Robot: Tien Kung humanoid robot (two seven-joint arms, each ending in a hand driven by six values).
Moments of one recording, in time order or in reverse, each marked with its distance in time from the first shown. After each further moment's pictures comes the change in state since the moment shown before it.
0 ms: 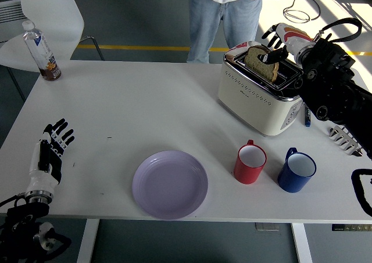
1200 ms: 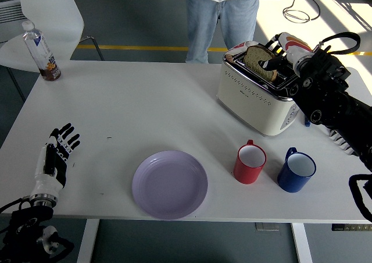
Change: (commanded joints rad) left arm 0.007 0.000 0.029 0.014 -0.002 -0.001 -0.003; right arm -0.007 0.037 -0.118 -0.083 0.193 -0.090 -0.009
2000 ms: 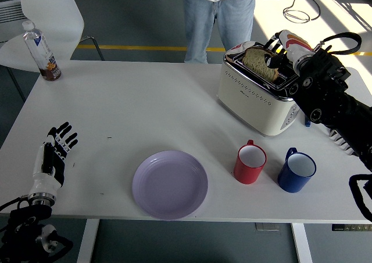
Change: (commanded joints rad) left arm -0.008 0.000 -0.013 0.002 0.003 0.001 -0.002; right arm 0.002 0.000 -0.010 0.013 0.012 -0.020 0.017
